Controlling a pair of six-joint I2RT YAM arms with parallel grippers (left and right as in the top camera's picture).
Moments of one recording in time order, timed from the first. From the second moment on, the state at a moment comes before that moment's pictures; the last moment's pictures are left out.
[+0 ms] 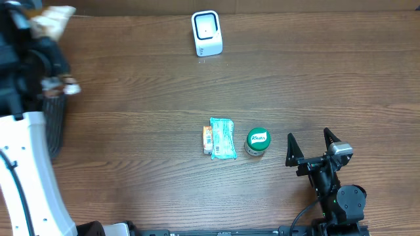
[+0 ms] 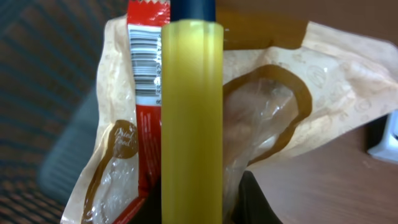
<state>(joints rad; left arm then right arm) 0.21 1.51 1.93 -1.19 -0.15 -0.16 0.09 0.01 0.02 -0.02 -0.09 0.15</state>
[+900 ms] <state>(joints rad) -0.51 1.52 0.97 -0.72 -0.34 -0.58 0.09 0.01 0.02 -0.03 -0.09 0.15</state>
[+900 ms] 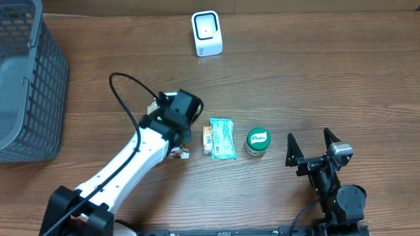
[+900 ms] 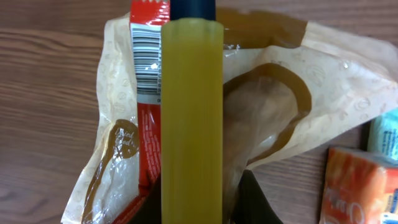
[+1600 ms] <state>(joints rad) -0.52 1.52 0.80 -0.47 -0.39 -0.59 0.09 0.01 0.02 -0.03 -0.09 0.15</state>
